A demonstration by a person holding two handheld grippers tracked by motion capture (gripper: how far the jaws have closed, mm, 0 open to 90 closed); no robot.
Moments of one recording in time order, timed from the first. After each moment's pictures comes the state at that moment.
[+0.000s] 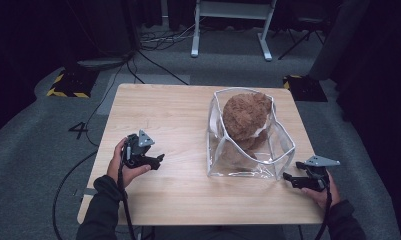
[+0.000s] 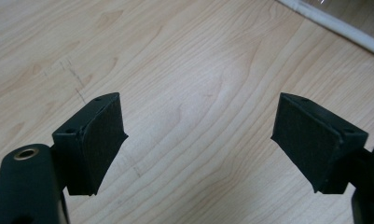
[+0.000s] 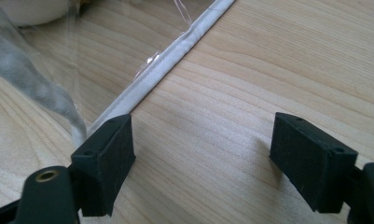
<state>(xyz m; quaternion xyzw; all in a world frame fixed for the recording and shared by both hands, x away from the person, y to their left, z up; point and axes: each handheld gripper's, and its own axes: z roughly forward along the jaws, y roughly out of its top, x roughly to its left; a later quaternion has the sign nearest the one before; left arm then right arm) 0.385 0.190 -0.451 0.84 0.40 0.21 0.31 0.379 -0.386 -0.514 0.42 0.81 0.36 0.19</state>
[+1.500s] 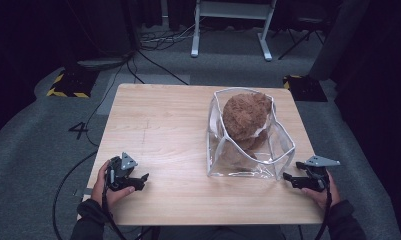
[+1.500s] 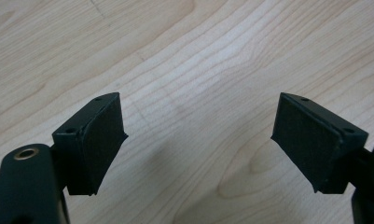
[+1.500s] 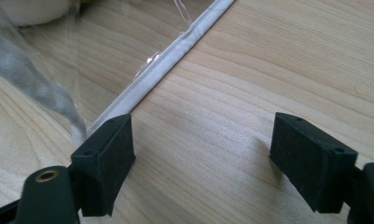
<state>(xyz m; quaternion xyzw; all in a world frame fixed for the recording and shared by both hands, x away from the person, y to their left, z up) 0.339 0.234 -0.497 0.83 0.43 0.20 0.29 0.378 -0.386 -0.514 0.42 0.81 0.36 0.19</state>
